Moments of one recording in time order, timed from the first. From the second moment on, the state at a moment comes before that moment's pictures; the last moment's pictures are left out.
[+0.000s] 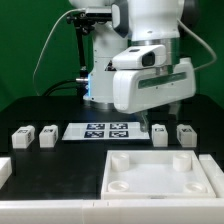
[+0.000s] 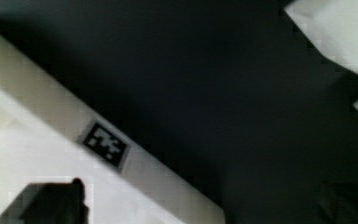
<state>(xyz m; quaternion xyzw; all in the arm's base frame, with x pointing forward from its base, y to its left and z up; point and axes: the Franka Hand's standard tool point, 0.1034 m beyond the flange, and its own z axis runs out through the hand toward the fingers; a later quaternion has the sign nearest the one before) 0.455 0.095 0.062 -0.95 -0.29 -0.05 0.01</state>
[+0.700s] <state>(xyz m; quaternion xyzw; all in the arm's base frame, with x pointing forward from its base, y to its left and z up) 0.442 0.147 0.058 -1.00 0.00 -0.04 0.05</state>
